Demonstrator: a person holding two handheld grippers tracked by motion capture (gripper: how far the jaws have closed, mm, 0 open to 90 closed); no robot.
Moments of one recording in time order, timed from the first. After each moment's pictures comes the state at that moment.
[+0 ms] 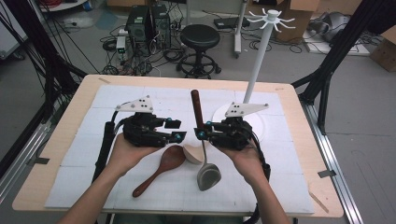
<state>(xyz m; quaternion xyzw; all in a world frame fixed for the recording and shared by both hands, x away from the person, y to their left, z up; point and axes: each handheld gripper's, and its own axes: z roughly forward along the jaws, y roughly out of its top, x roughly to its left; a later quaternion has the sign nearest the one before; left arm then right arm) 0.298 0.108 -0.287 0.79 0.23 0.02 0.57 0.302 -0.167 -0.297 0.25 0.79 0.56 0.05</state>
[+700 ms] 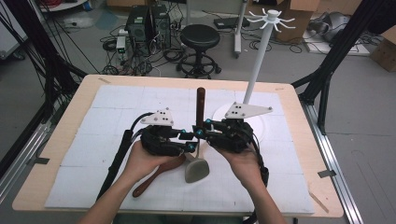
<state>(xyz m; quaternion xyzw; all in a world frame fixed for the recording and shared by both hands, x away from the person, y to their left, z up) 0.297 0.075 -0.314 0.81 0.21 0.02 0.54 0.283 -0.158 -0.281 0.26 0.77 0.57 0.08</state>
